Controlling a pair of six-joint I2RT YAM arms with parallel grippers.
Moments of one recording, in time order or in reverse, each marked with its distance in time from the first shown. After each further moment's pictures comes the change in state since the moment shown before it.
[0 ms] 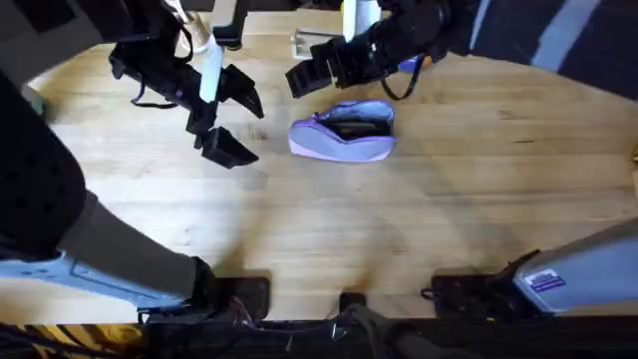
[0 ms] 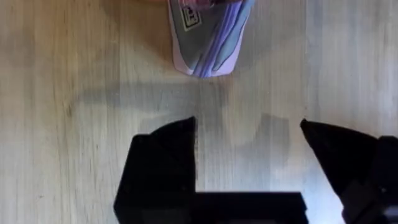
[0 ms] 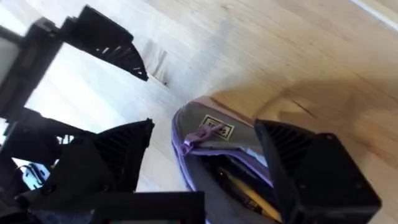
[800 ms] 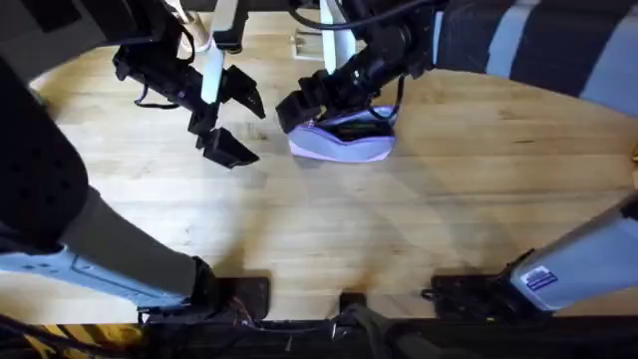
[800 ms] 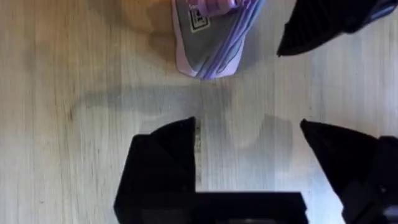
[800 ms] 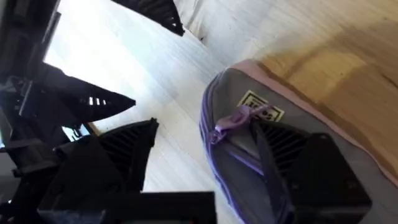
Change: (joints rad) left arm 0.000 0.019 -0.003 0.016 0.007 0.027; right arm 0.048 0.093 0.000 -0.085 -0.180 -0.012
